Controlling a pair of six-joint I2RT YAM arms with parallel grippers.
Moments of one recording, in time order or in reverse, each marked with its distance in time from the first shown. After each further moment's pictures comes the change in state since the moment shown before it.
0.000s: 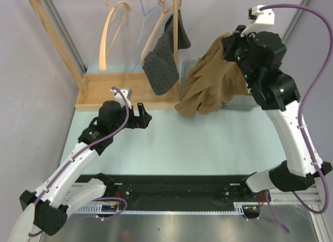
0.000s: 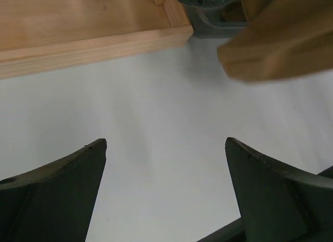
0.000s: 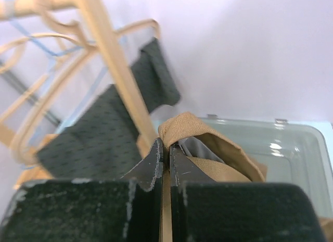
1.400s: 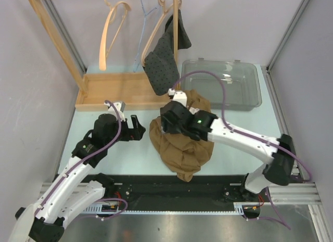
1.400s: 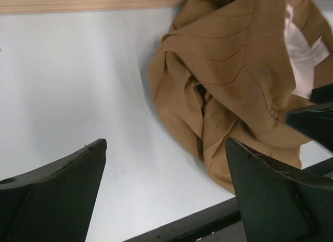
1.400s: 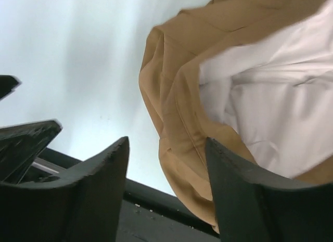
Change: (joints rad) left arm 0.001 -0.196 -0.121 -0.171 -0.058 -0.058; right arm 0.552 0.160 -0.608 -0.090 0.037 0.561
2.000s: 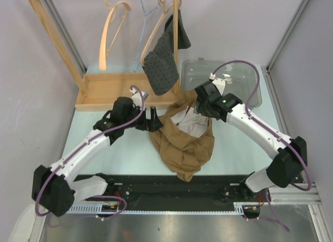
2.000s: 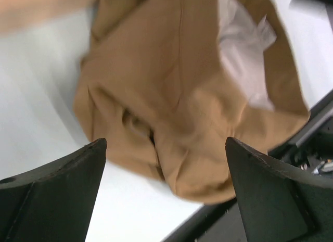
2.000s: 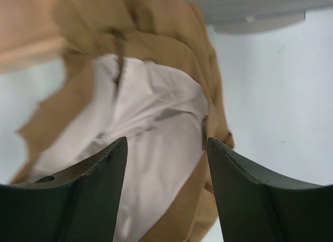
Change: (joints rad) left arm -0.003 0.354 0.061 0.240 0.326 0.049; right arm -0.419 -0.141 -0.079 -0.095 0.045 -0.030
